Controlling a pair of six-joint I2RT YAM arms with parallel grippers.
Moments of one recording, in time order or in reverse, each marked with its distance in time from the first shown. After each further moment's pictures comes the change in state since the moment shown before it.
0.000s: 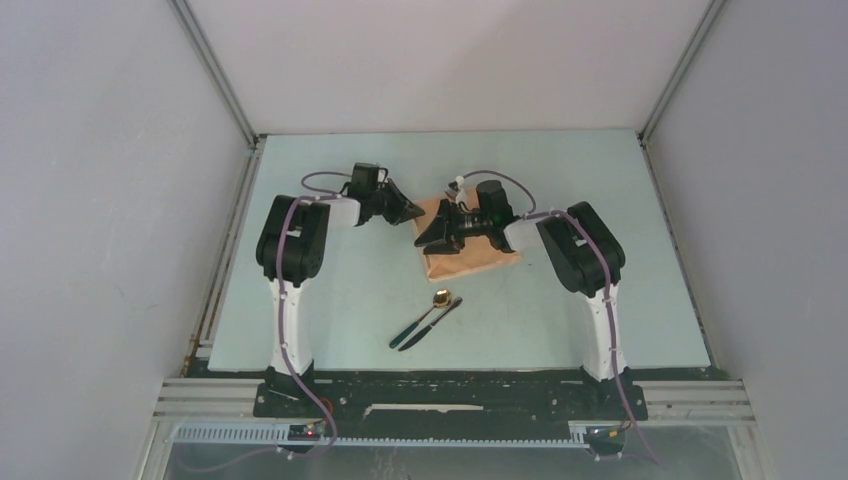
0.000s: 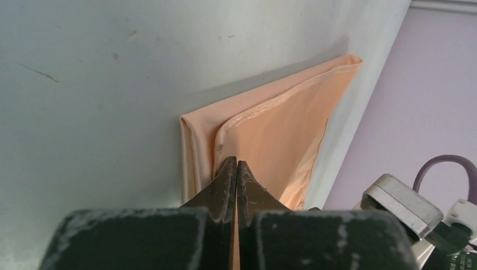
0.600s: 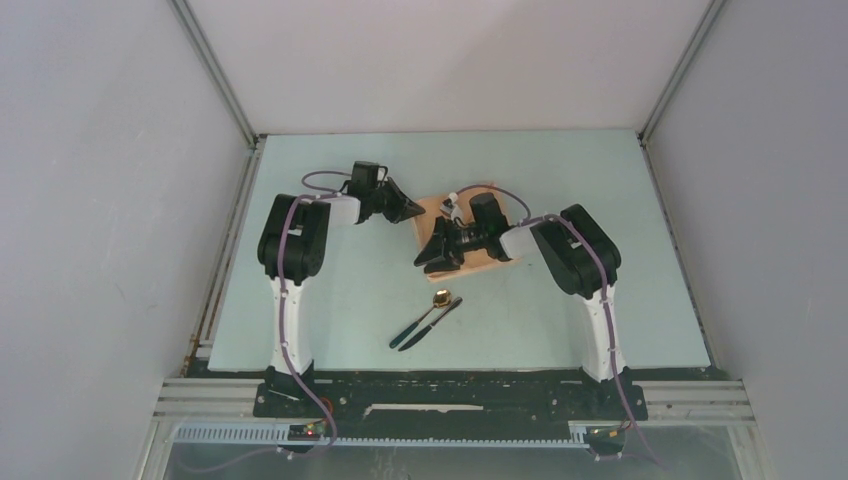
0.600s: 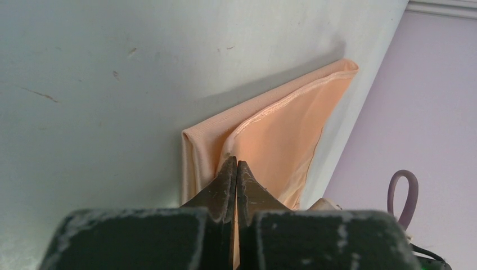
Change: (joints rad) left arm 0.013 0.029 0.033 -0.010 0.023 -0.020; right arm 0.048 0.011 -0.053 -0.090 -0.002 -0.083
